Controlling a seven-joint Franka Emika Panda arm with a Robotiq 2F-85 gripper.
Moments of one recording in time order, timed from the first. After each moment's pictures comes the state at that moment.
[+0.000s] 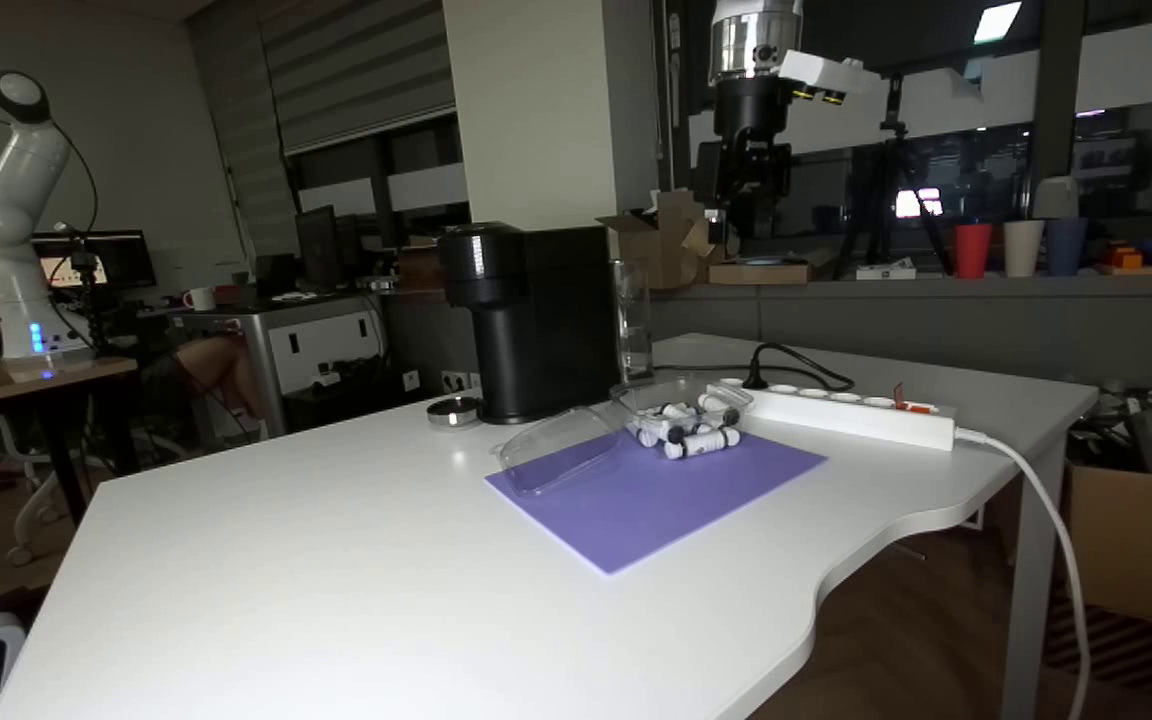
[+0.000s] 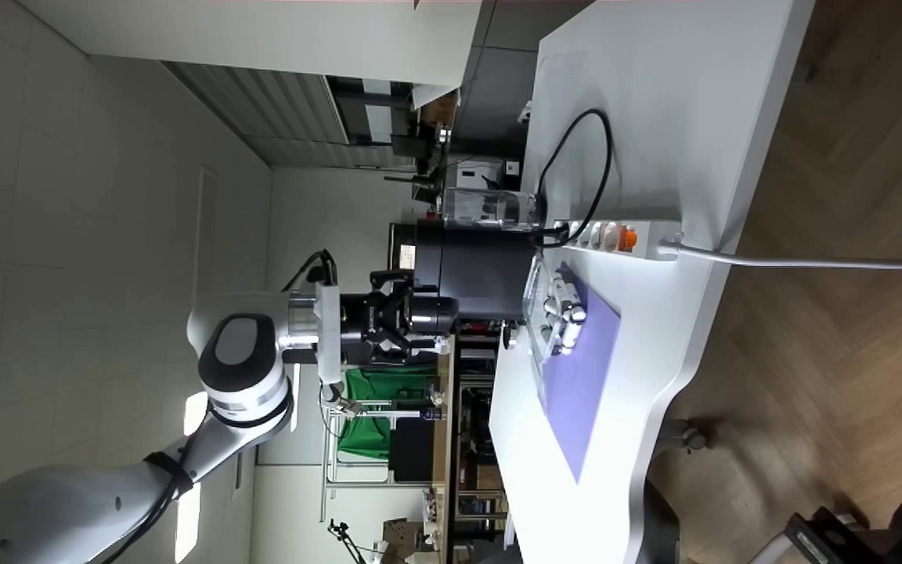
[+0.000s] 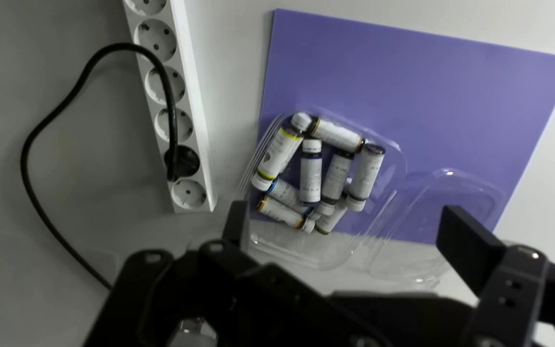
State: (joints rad) arm -0.11 0.21 -0.14 -2.00 0.10 2.34 -0.56
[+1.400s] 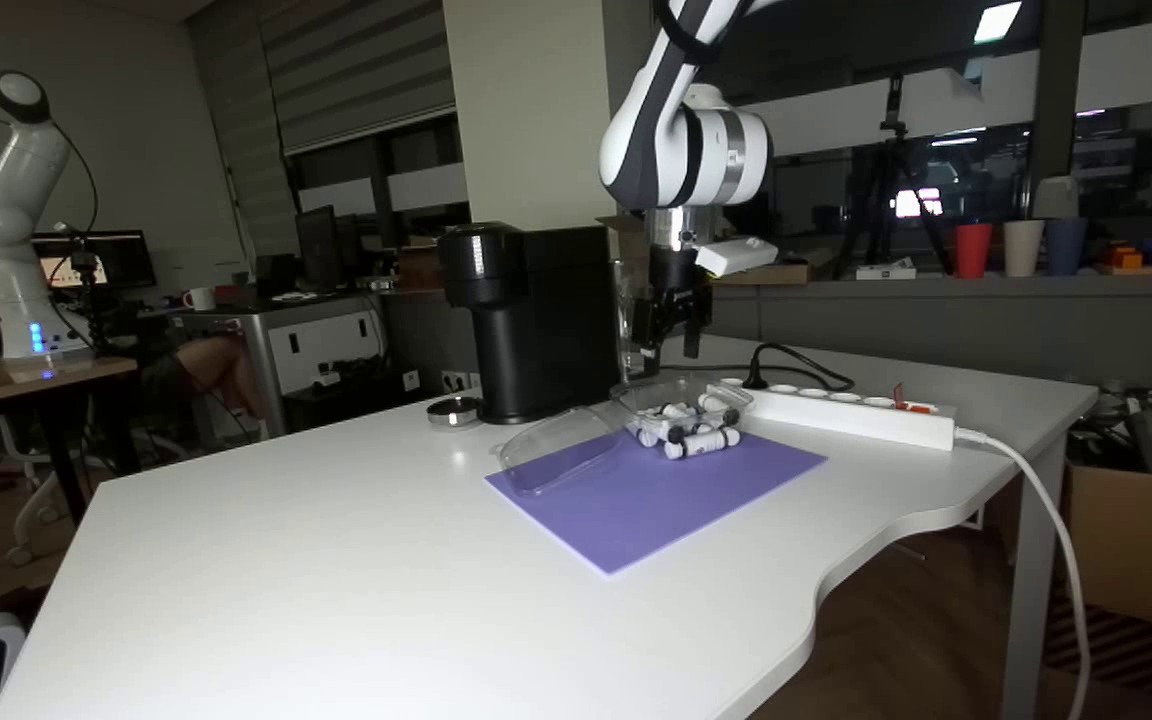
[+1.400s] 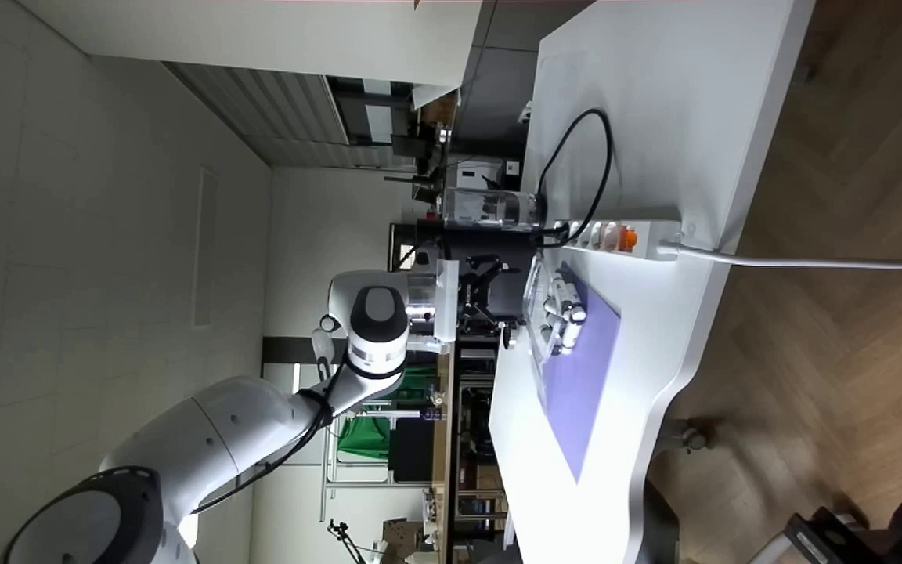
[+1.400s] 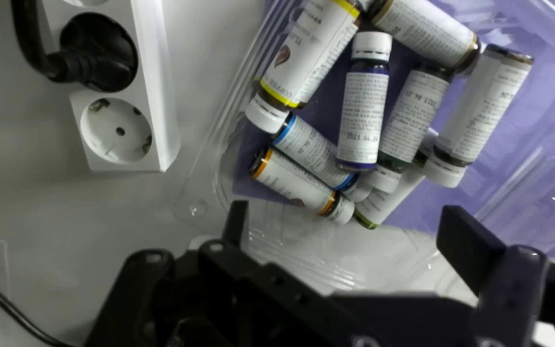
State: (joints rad) arm -0.20 0.77 0.02 -1.57 0.07 2.49 -0.56
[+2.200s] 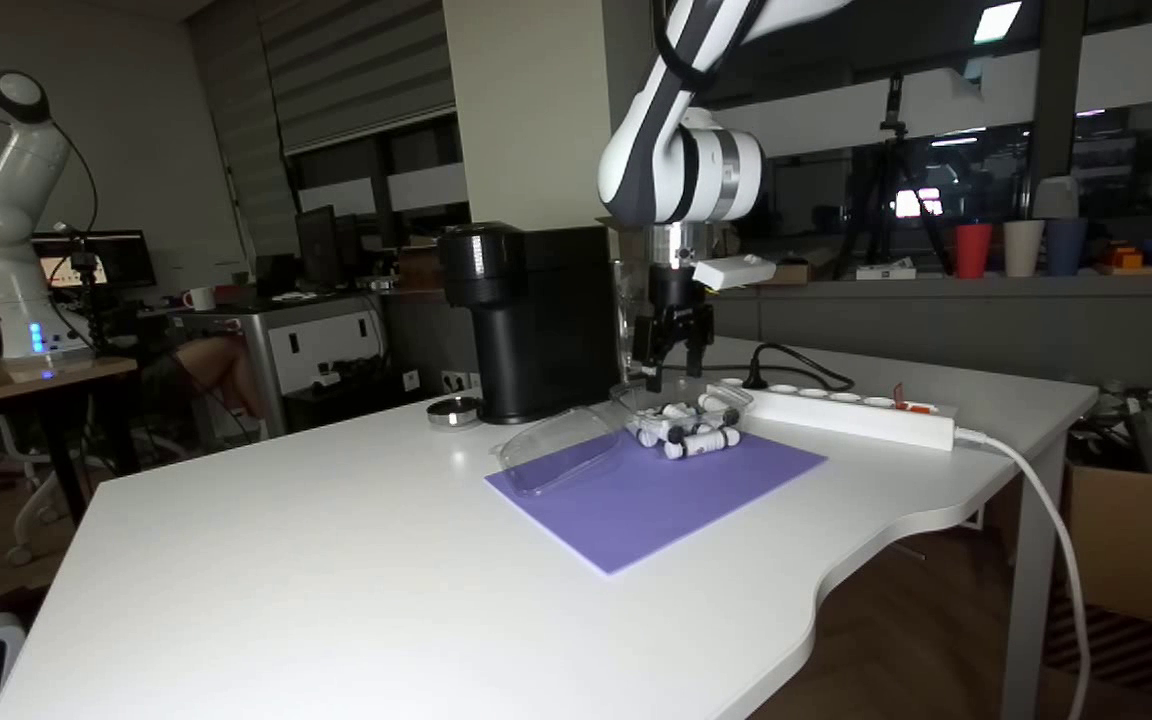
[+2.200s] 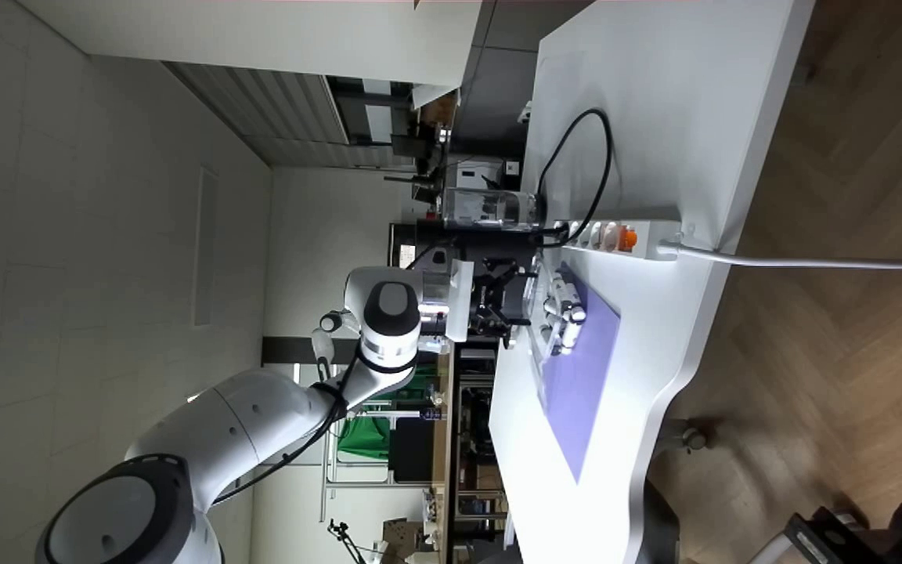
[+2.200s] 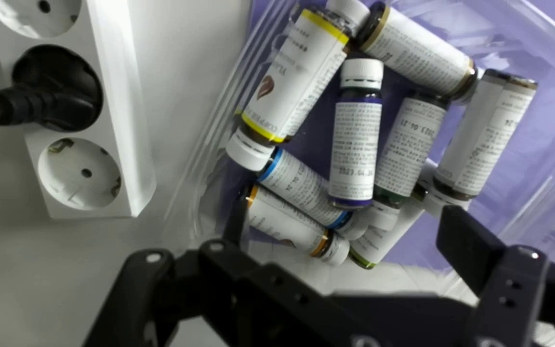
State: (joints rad) arm -0.21 0.84 0.03 -1.50 0.06 2.41 -0.53
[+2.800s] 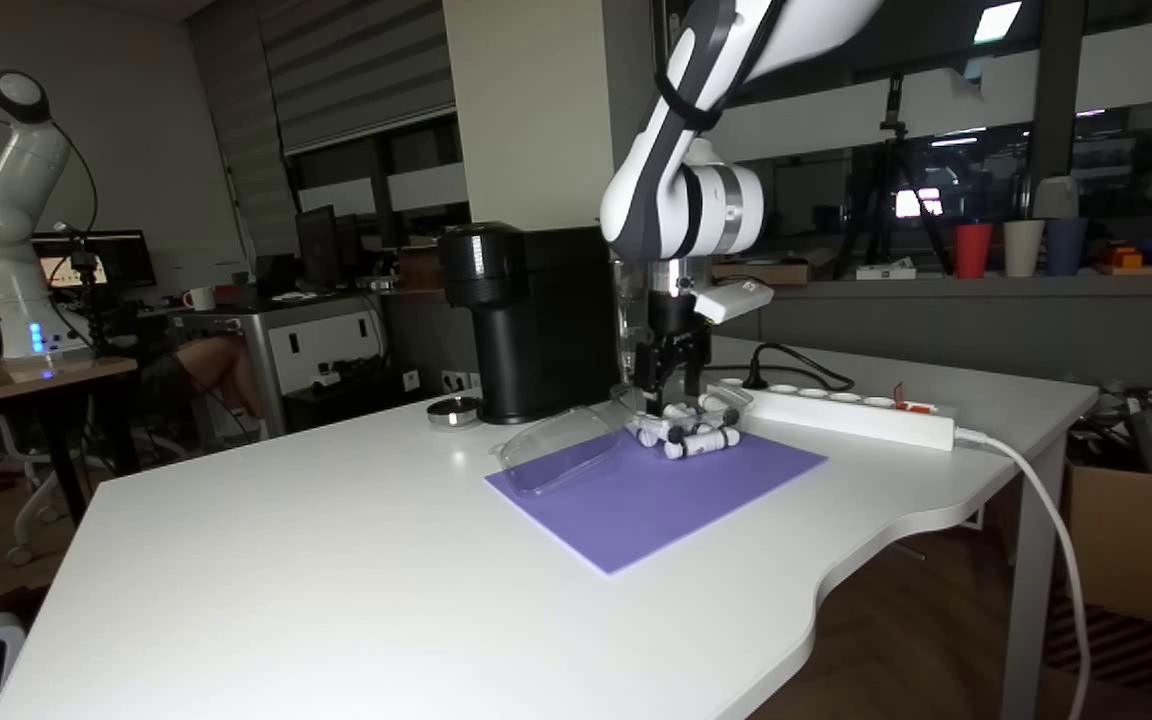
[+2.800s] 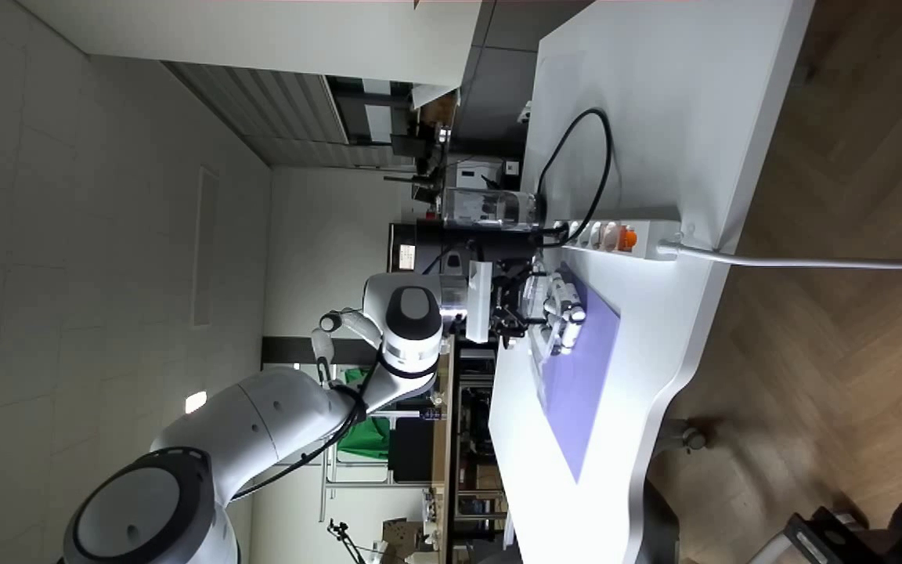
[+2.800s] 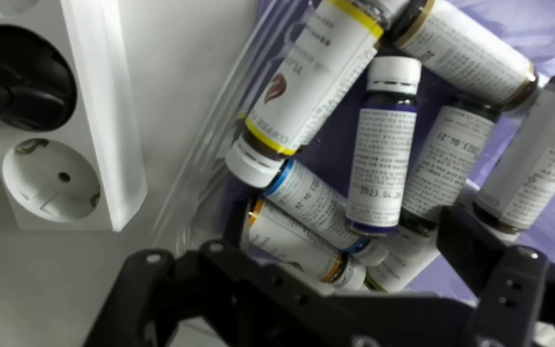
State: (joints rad) arm -0.21 0.89 0.04 -1.51 0.01 2.52 -0.54
